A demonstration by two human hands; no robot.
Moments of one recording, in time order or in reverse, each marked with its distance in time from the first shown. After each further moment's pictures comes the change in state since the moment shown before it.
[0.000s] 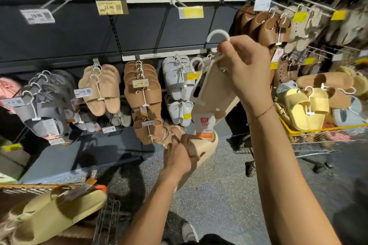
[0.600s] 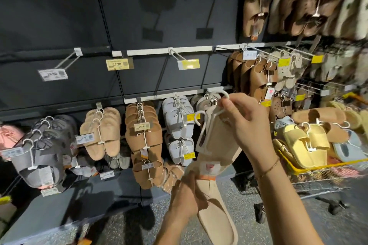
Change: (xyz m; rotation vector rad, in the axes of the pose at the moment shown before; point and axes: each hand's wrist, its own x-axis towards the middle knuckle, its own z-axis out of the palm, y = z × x) left_hand 0.028 0.009 -0.016 0.104 0.078 0.277; right_hand 0.000 0.003 -0.005 0.042 -0.016 0.017
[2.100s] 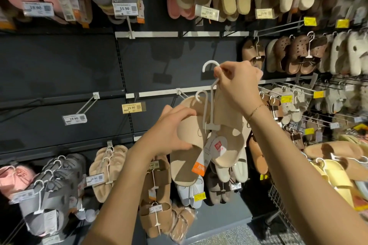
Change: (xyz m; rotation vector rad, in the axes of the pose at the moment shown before) left_hand 0.039 0.118 -0.287 0.141 0.232 0.631; right_hand 0.164 -0.083 0.011 -0.472 0.172 -0.206
